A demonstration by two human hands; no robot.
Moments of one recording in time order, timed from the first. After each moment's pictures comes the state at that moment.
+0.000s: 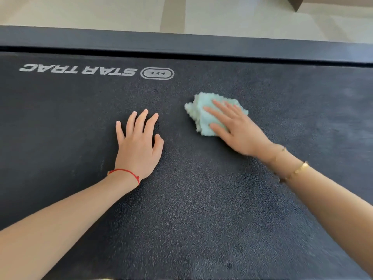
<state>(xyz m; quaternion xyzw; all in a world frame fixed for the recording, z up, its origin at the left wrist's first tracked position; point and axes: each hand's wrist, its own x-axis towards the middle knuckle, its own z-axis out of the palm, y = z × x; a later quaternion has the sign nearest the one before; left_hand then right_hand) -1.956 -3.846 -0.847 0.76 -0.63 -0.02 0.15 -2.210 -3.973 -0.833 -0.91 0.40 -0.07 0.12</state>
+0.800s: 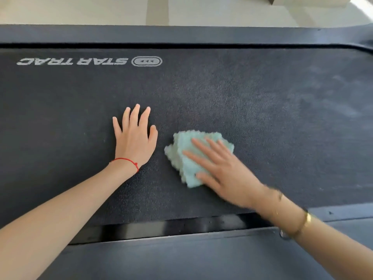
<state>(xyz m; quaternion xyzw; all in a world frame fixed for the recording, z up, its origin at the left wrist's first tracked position) -1.970 -3.799 -0.850 0.77 -0.63 -0.03 0.15 -2.235 -3.780 -0.827 -0.93 0.35 -0.04 0.09</state>
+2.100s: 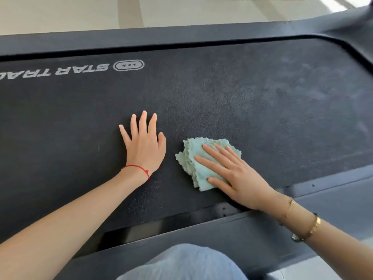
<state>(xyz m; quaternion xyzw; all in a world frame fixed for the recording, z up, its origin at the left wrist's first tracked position) -2.000 -3.791 -0.840 0.73 -0.67 -0.06 0.12 -2.259 -3.738 -0.817 -0.90 0.42 -0.05 0.13</state>
